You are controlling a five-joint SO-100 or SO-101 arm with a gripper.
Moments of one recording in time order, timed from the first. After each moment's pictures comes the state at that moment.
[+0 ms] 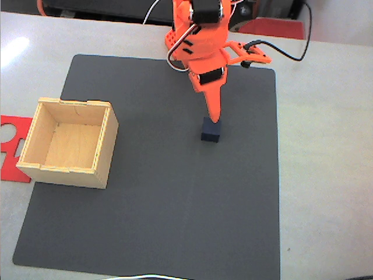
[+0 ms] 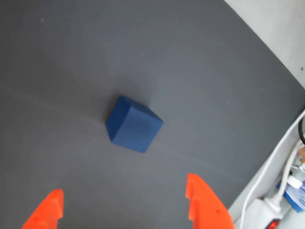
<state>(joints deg) -11.4 118.7 120.2 86.0 -21.7</state>
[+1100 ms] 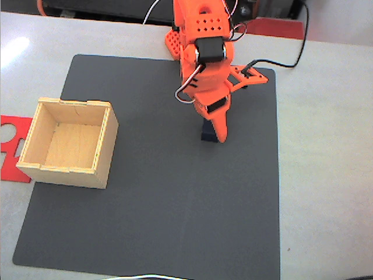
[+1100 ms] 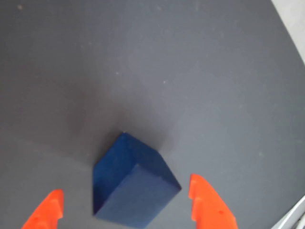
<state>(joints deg) -14.1 101.7 125.2 66.4 -27.5</state>
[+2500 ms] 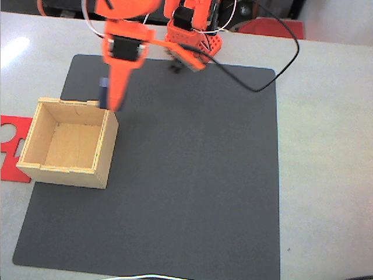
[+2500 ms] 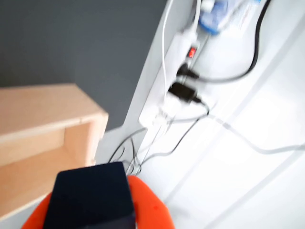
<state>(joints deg) 21.2 116.9 96.6 72.2 -36.2</state>
